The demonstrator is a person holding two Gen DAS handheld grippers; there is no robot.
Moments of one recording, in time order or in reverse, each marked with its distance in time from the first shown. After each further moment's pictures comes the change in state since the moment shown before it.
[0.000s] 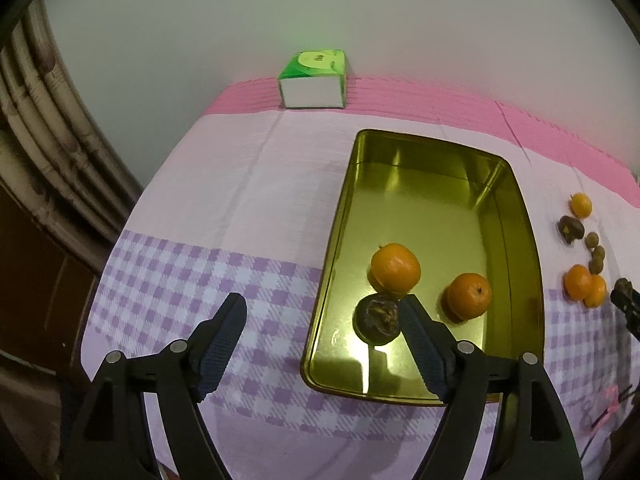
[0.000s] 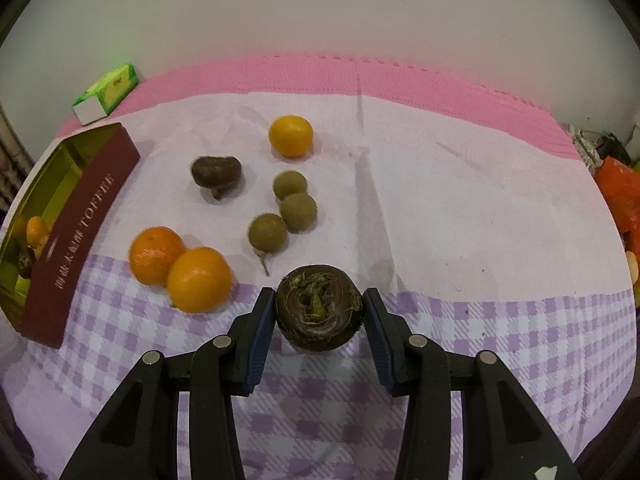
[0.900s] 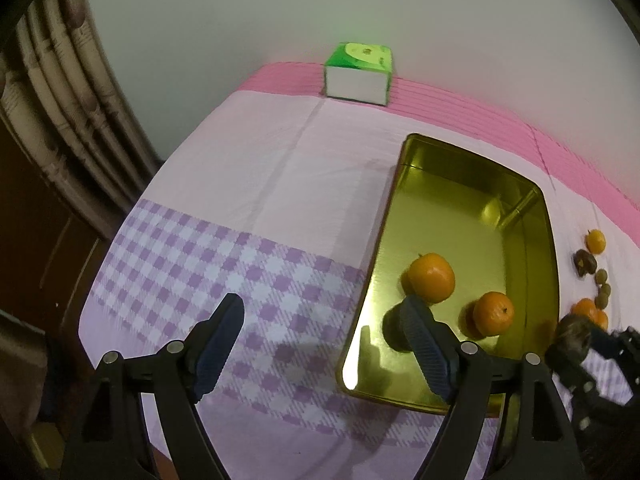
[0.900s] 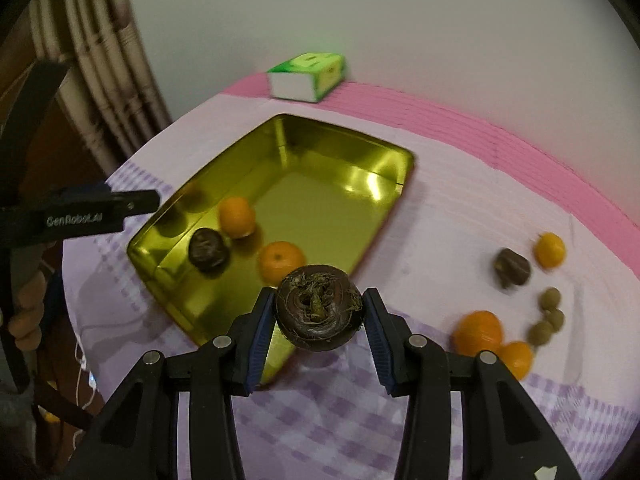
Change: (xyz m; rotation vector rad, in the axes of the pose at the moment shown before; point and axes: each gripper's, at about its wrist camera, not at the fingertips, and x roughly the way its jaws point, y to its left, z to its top) left arm 0.007 0.032 0.002 -0.144 0.038 0.018; right arm -0.042 0.198 0.016 -0.371 -0.045 0.332
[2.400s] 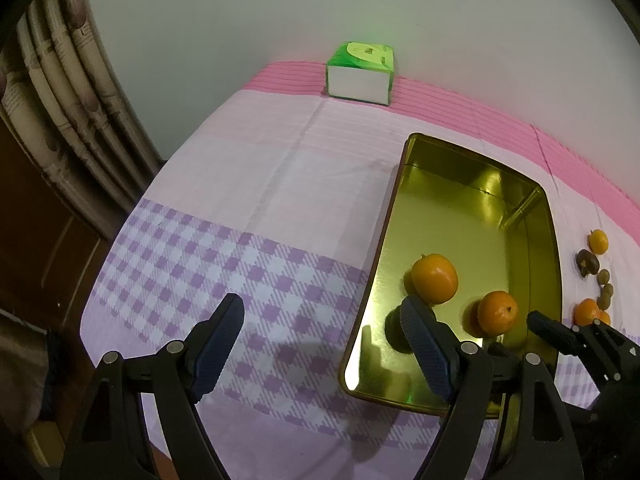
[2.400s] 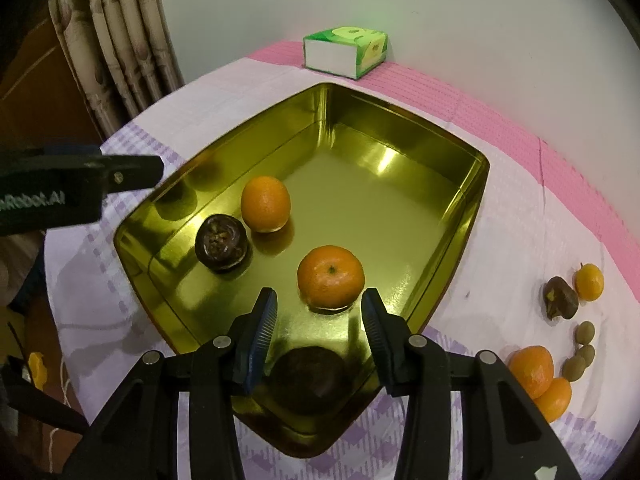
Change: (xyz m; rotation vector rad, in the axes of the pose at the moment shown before) left arm 0.001 0.001 0.002 0.006 0.000 0.008; right arm 0.047 0.032 0.010 -0.090 0.059 0.005
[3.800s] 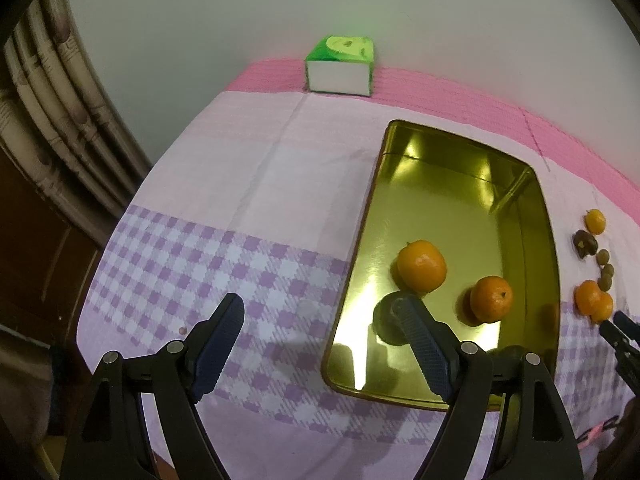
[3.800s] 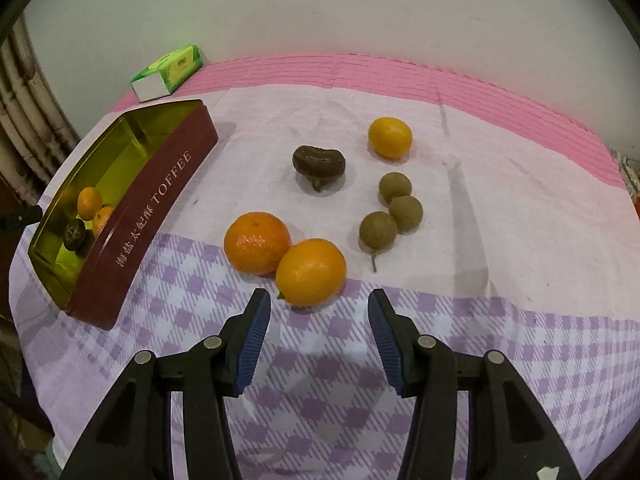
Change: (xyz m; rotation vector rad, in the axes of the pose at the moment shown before) left arm 0.001 -0.014 -0.007 0.062 -0.004 -0.014; right arm -0.048 -0.165 -0.102 0.367 -0.004 -0.158
